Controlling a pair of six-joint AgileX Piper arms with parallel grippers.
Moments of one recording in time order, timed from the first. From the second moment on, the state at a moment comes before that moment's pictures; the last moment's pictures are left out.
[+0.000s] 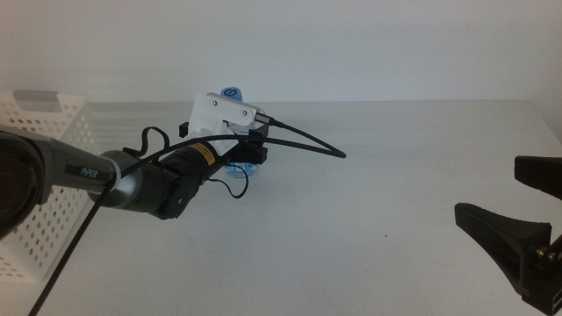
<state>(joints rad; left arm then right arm) -0.34 2.11 -1.09 0.13 -0.74 -0.06 0.62 0.66 -0.55 -0.12 0.27 0.05</state>
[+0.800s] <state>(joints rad) -0.35 1.73 -1.08 0.07 0.07 -0.09 0.62 0.66 -0.55 -0.12 0.27 0.05</state>
